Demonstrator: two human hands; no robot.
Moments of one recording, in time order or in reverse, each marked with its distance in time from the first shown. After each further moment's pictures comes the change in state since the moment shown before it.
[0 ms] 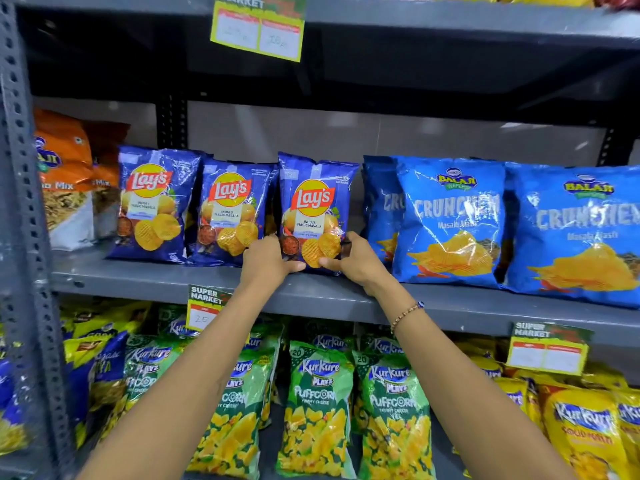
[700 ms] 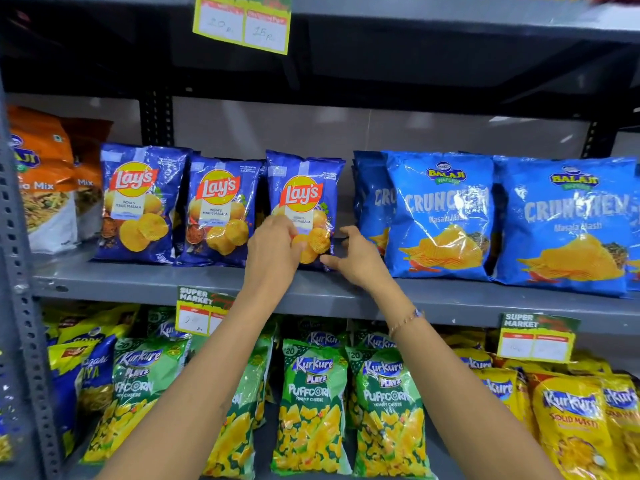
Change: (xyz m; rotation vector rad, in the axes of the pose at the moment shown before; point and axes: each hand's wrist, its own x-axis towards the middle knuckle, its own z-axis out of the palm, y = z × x) left_hand -0.024 0.031 -0.009 -0.123 0.249 0.192; right_hand -0.020 -0.007 -0.011 -0.303 0.105 -0.081
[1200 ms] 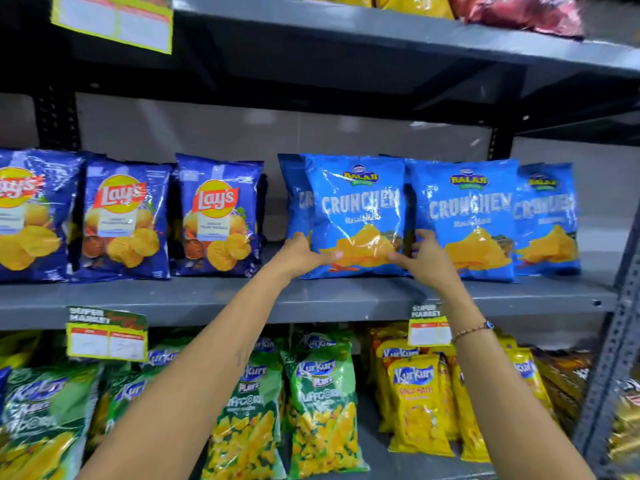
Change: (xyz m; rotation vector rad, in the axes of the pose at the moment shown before) left_hand 0.023 0.095 0.111 -0.456 -0.682 -0.212; right_hand -0.033 0.128 -0.176 -0.100 0.249 0.271
